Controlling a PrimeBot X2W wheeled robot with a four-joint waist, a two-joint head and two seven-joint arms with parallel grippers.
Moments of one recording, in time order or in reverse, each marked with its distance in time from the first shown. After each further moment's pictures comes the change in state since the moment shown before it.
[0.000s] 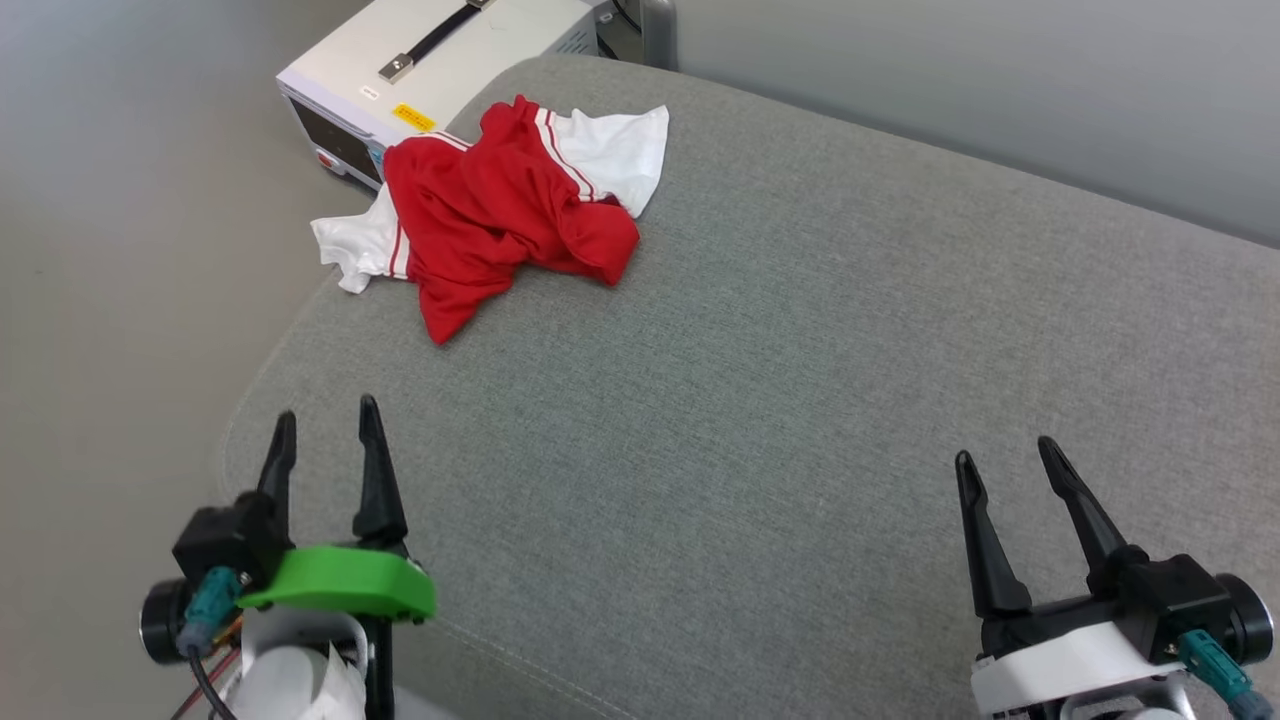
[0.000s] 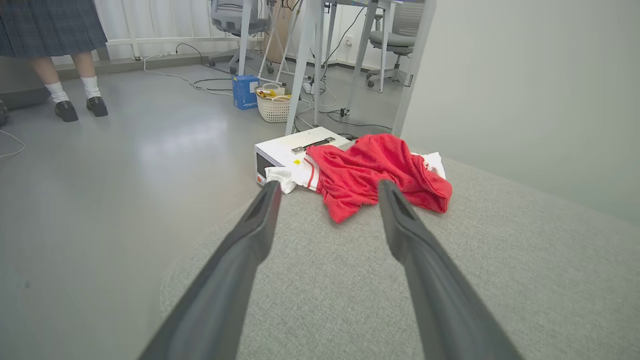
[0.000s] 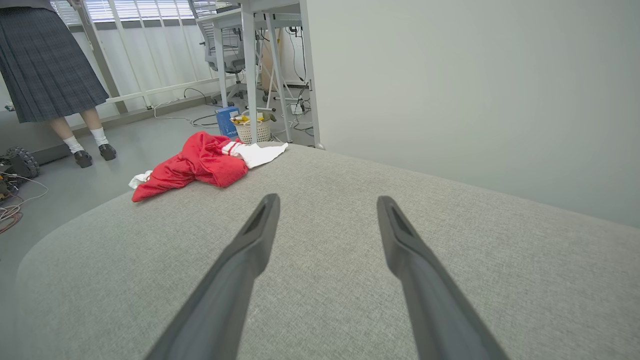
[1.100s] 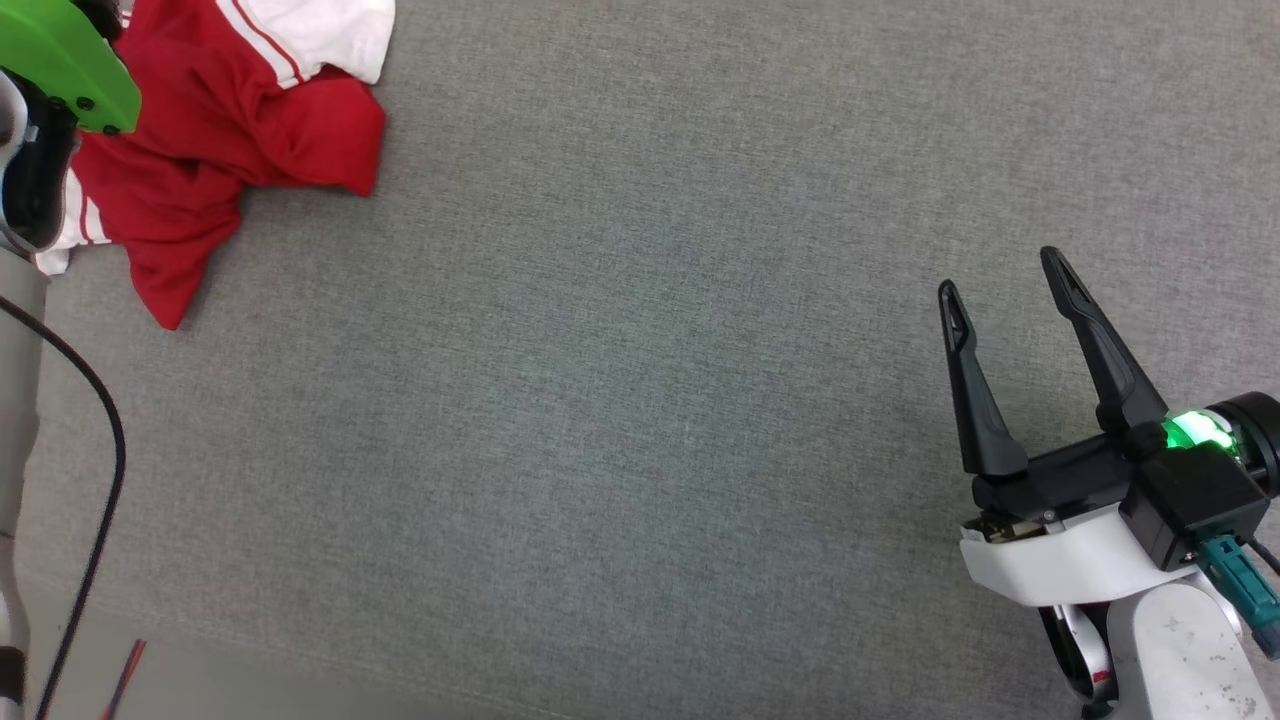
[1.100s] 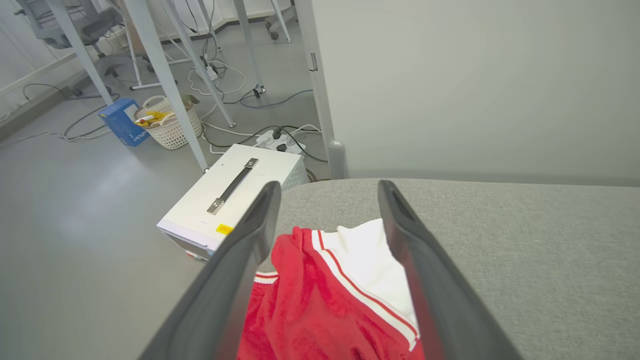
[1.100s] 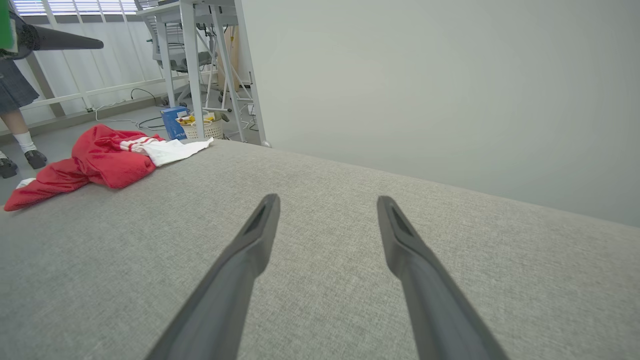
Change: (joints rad) left arm -0.986 0.464 -0.276 0.578 -0.306 -0.170 0.240; right arm -0.215 -0.030 0.076 -0.148 -0.095 0.000 -0.001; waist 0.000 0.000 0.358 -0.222
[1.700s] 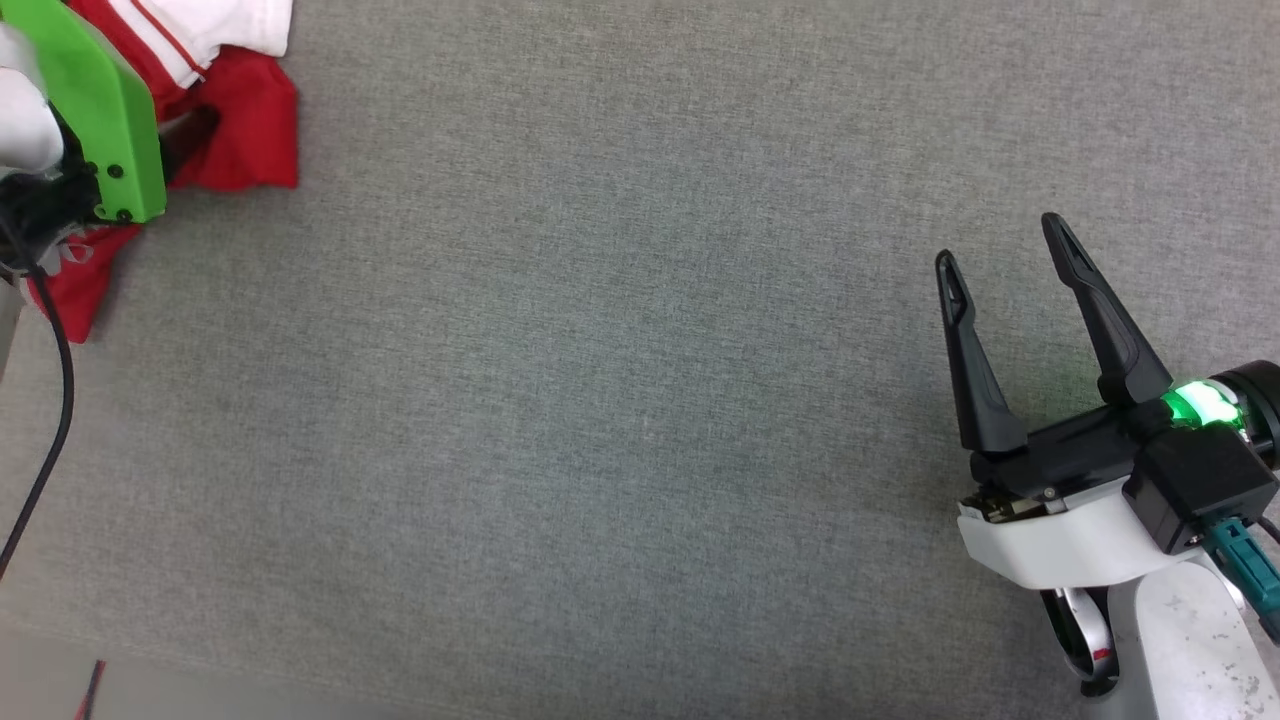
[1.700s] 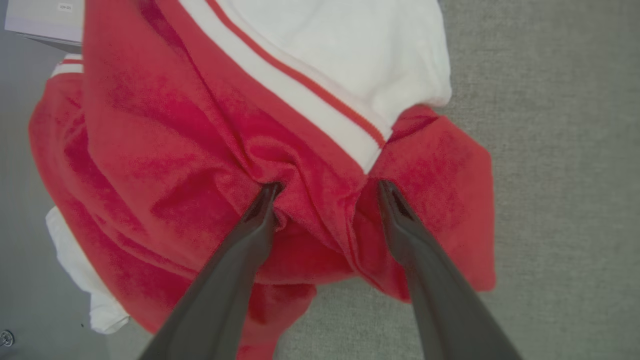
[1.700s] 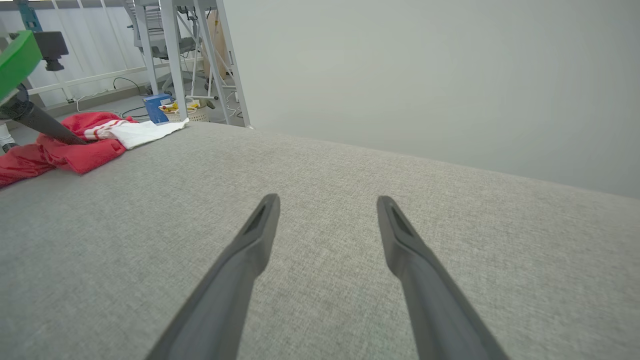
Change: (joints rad) left arm -0.069 0.148 -0.392 0.005 -0.362 0.000 0.627; right arm -0.042 -0.010 0.015 -0.014 0.000 0.000 0.000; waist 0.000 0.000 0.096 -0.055
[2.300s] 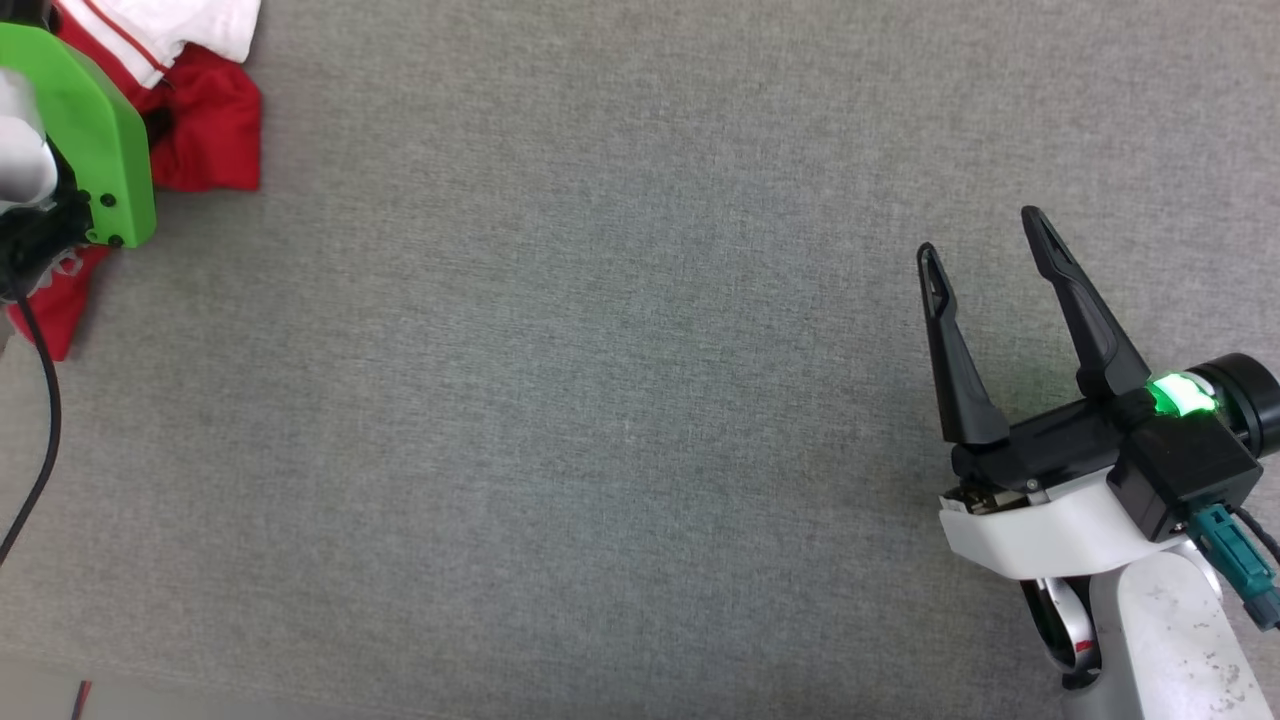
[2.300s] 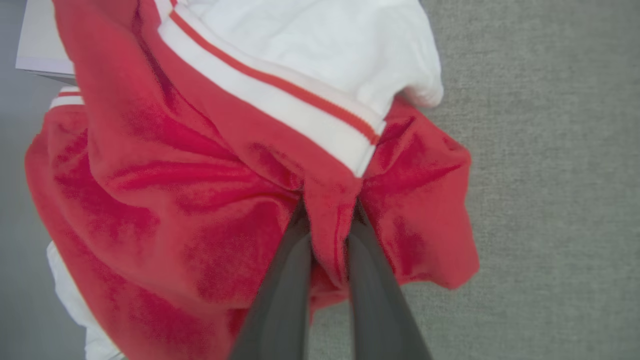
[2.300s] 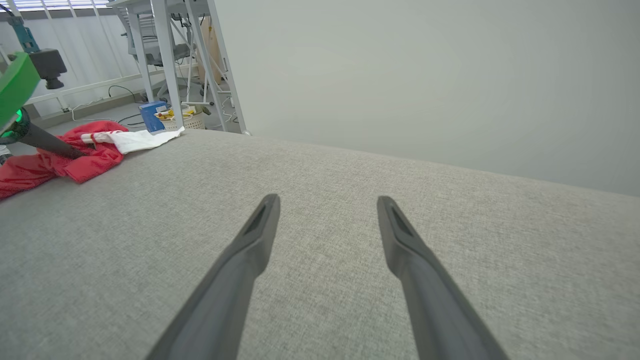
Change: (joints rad) left arm -0.009 0.044 -0.144 0.029 -0.055 0.000 -0.145; right arm -0.023 0.019 0.015 0.023 0.019 0.000 0.000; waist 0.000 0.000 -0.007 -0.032
